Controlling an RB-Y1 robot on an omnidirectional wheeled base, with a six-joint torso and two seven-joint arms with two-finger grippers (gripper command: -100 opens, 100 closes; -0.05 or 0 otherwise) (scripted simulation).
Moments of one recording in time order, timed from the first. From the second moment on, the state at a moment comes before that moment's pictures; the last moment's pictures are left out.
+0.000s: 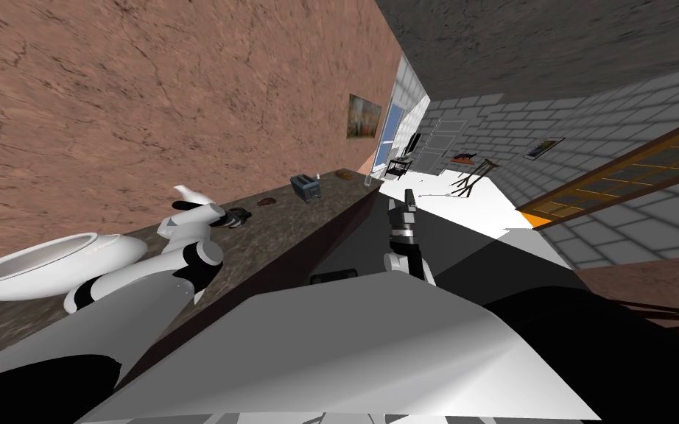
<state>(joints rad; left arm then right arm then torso) -0.77 0.69 0.57 -0.59 0.21 0.80 0.13 0.52 0.04 -0.05 -2.31 0.07 -0.37 -0.11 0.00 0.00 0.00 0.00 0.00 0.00</state>
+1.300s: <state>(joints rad) -0.74 0.72 0.59 -0.51 0.17 0.45 0.07 0.52 0.04 -0.05 -2.31 0.07 -0.37 -0.11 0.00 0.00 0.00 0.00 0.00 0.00</state>
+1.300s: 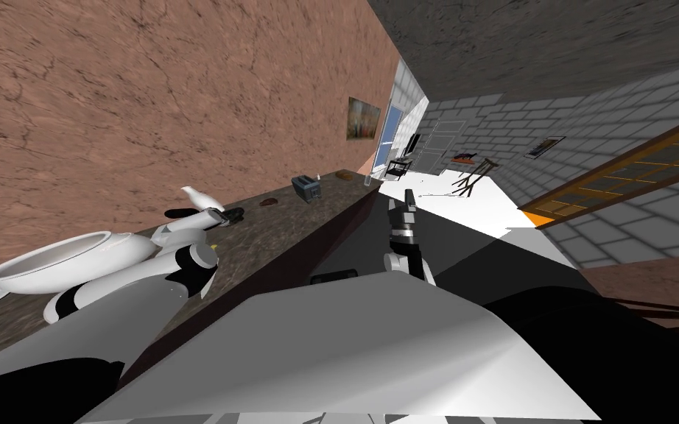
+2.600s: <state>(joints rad) -0.67 0.74 0.60 -0.47 0.11 0.13 0.00 0.52 0.04 -0.05 -2.31 0.07 -0.37 -0.11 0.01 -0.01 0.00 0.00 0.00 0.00</state>
